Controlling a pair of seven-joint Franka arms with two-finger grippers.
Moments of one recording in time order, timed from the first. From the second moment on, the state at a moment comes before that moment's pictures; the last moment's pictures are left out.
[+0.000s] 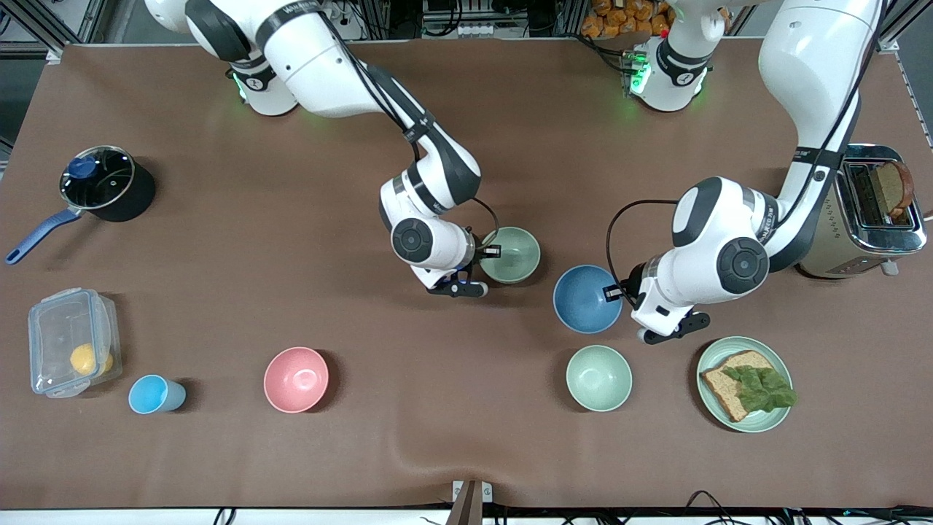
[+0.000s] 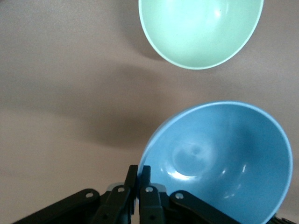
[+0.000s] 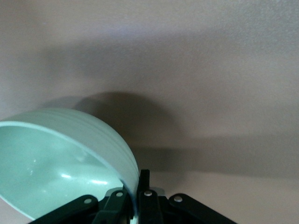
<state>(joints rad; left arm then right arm) 0.05 0.55 -0.44 -1.63 0.01 2.02 -0.63 0.73 0.87 -0.01 -1.37 0.55 2.19 0.51</state>
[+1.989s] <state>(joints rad) -0.13 0.56 -0.50 -1.74 0.01 2.15 -0.76 0.71 0.86 -0.04 -1.43 0.66 2.40 1.45</state>
